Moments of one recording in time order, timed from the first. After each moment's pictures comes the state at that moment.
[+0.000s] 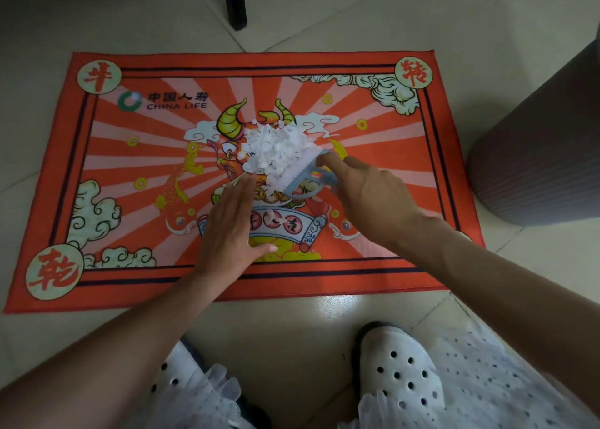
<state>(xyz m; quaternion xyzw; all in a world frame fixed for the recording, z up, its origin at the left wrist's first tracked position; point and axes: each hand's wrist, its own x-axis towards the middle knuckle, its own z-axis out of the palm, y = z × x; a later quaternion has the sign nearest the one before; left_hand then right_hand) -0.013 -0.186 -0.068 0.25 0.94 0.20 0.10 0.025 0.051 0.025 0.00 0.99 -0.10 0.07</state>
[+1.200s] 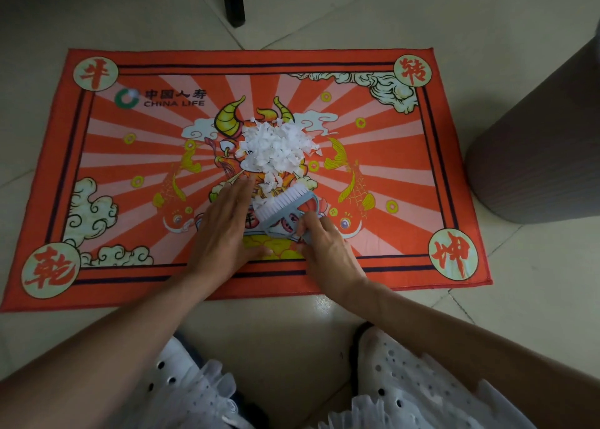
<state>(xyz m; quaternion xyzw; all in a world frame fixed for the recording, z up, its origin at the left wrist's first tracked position) -0.012 -0.194 -0.067 0.28 0.94 0.19 0.09 0.076 -0.011 -0.047 0.10 0.91 -0.39 0.09</state>
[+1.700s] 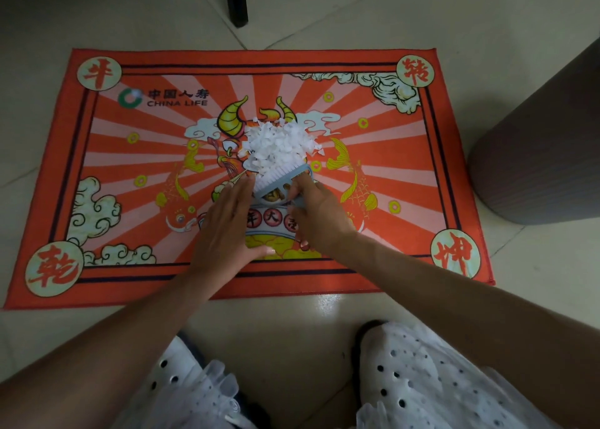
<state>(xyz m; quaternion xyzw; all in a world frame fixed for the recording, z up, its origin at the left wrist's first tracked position) -0.013 -0.191 -0.063 0.25 0.94 0.20 0.11 0.018 -0.006 -0.020 0.12 0.89 -0.42 0.13</state>
